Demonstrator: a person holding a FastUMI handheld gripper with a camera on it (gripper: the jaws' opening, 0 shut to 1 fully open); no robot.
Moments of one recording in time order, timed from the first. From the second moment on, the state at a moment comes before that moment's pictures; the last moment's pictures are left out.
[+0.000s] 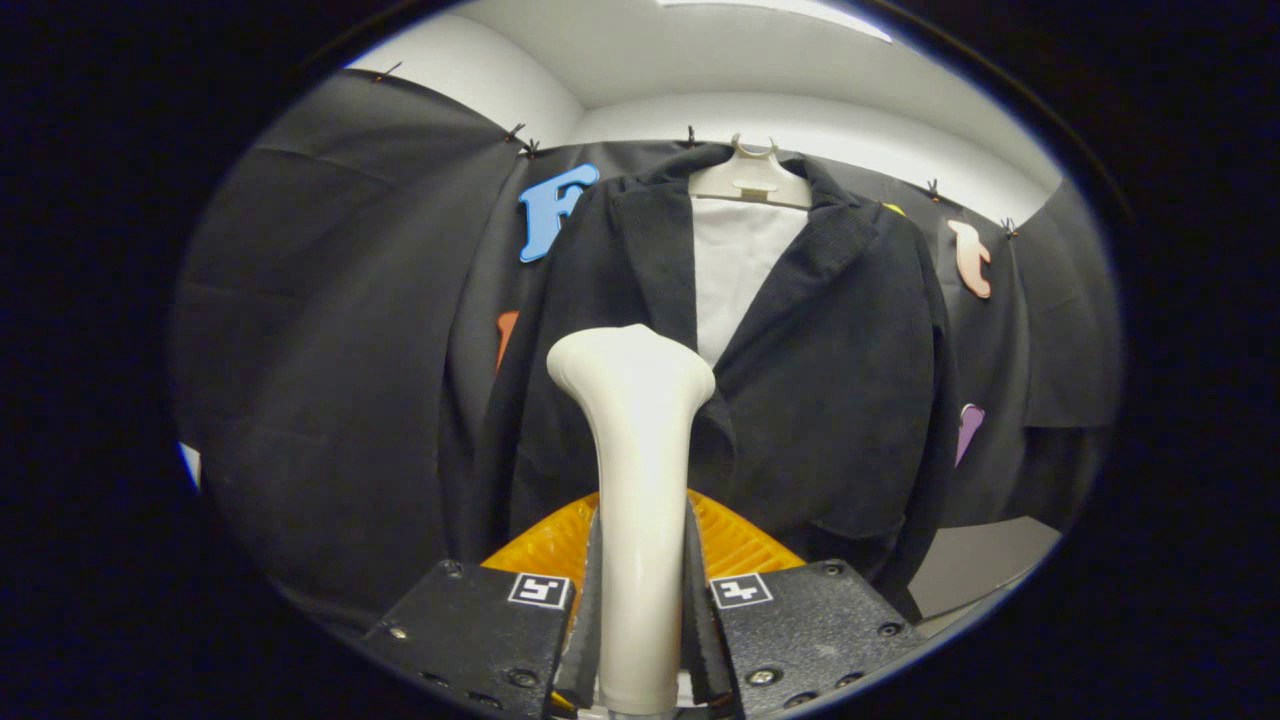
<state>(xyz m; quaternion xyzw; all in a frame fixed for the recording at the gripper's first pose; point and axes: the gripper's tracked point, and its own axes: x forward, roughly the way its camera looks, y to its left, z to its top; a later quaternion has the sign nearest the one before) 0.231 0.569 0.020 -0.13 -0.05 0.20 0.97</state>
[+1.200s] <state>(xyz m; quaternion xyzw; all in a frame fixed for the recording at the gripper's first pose) 0.222 0.543 -0.095 -0.14 0.05 0.19 0.97</state>
